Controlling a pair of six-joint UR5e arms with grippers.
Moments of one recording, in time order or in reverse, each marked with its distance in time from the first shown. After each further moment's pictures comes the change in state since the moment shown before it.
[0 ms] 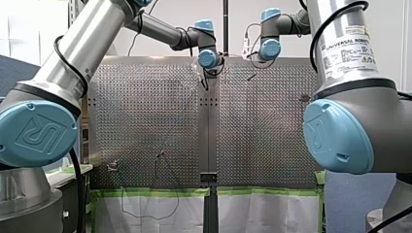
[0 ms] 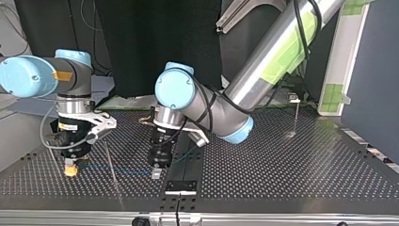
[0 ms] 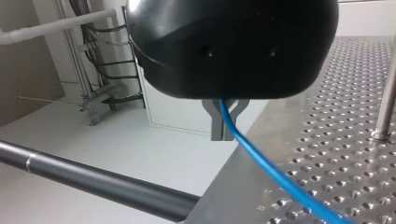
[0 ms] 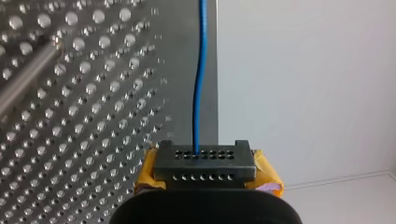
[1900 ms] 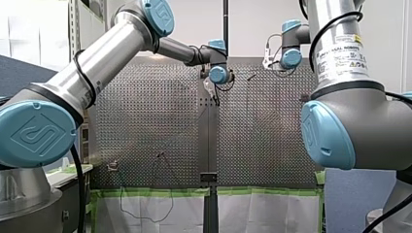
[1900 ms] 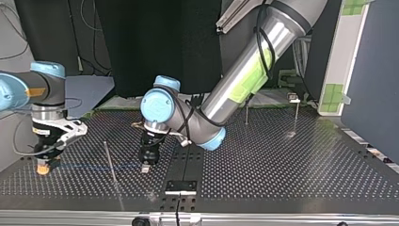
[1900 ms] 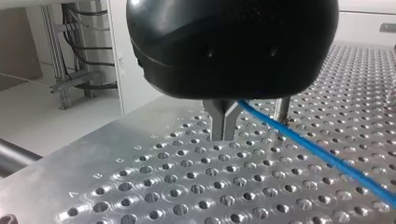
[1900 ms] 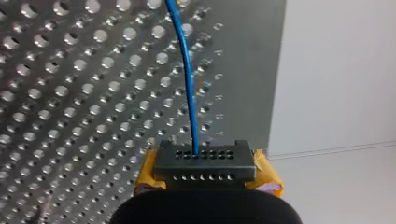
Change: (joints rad) left arm -0.018 -0.224 0.215 -0.086 0.028 -0.085; right arm -0.177 0.069 -0.012 -0.015 -0.103 0.023
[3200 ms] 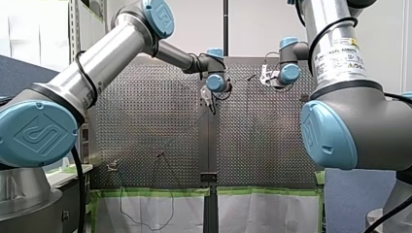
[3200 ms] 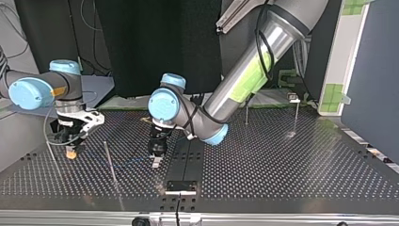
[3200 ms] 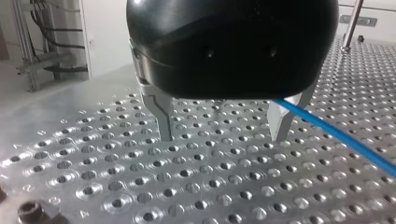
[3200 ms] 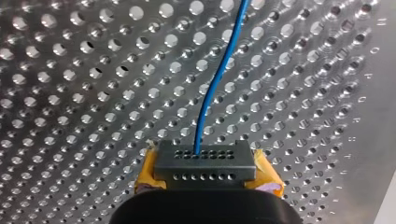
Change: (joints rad) left arm 0.016 -0.007 -0.078 -0.003 0.001 0.018; right arm 0.014 0.065 0.066 -0.002 -0.035 0.017
